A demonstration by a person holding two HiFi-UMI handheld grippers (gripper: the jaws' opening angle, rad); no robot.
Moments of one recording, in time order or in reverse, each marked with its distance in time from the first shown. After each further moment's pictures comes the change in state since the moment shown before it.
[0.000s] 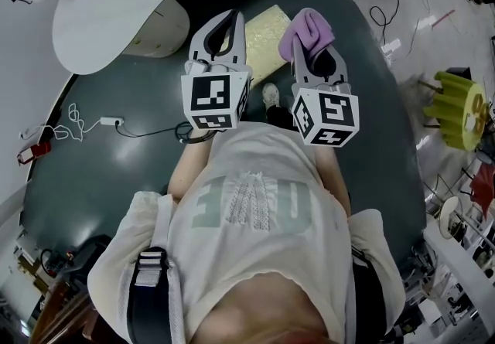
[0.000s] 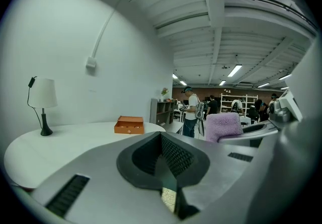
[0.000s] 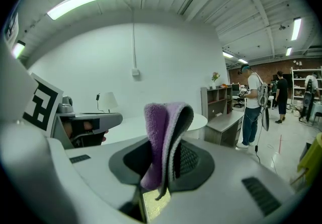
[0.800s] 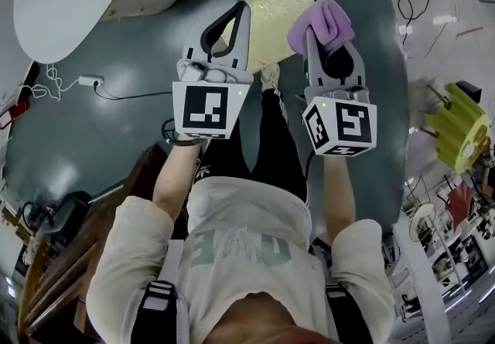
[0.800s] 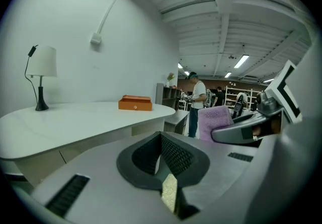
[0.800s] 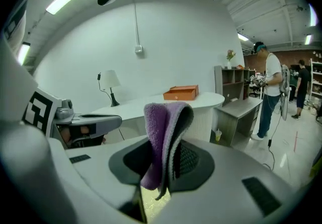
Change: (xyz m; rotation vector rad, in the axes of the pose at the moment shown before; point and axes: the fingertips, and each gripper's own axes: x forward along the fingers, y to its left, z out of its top) left arm 0.082 0.047 -0.138 -0.026 0.058 0.036; right arm 0.131 -0.022 -0.109 -0.035 0.137 0.150
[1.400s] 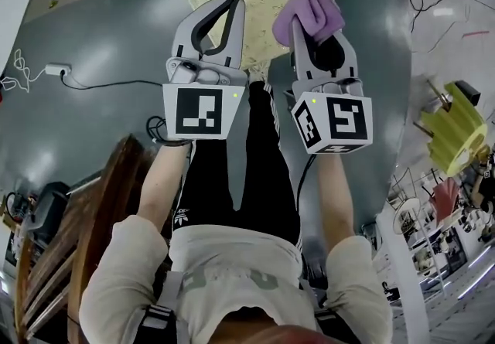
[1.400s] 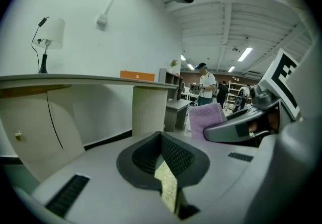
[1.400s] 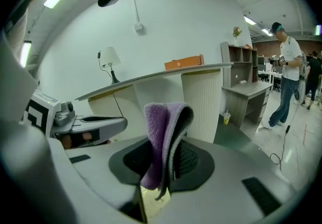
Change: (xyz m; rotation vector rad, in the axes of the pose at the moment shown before) left arm 0.045 0.024 -0.173 -0.012 0.058 0.028; right arm 0.100 0.003 -0.153 0.000 0.136 0.085
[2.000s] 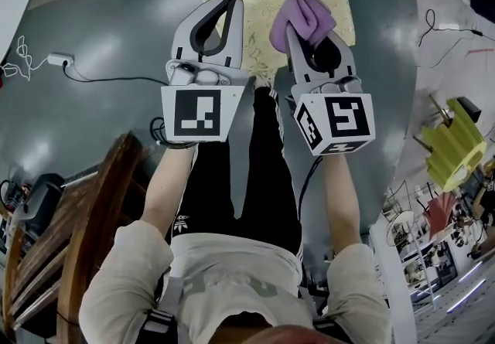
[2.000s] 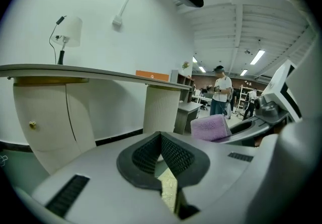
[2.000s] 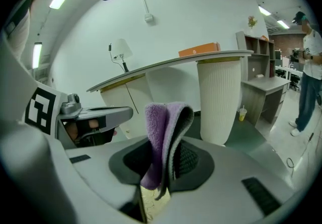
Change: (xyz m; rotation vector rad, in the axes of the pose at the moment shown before) left arm -0.011 0.035 -0.020 -0.109 -0.024 0.120; right arm 0.029 0.032 -0.027 -0.069 0.078 0.141
